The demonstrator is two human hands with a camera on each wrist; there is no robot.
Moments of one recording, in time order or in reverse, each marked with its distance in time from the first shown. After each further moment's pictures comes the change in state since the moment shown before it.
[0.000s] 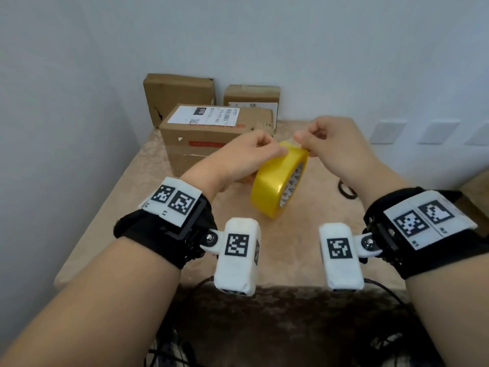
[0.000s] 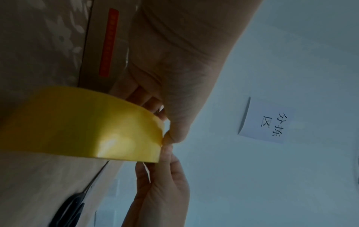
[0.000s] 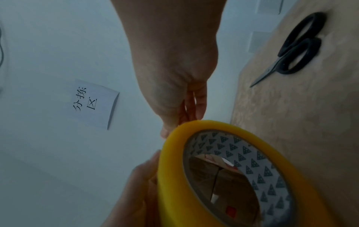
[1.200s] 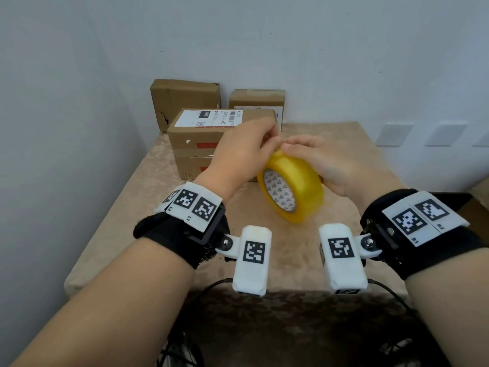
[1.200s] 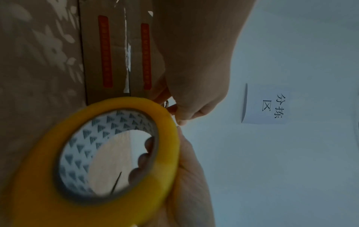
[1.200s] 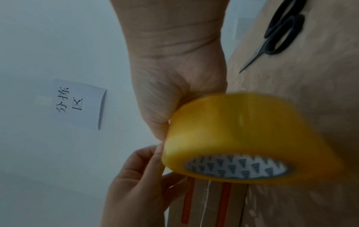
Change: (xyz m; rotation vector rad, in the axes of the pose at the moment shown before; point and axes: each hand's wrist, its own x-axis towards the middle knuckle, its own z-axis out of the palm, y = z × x) left_hand 0.013 -0.007 -0.007 0.548 0.397 0.451; right_hand -0.005 -0.011 0.019 0.319 -0.330 0.289
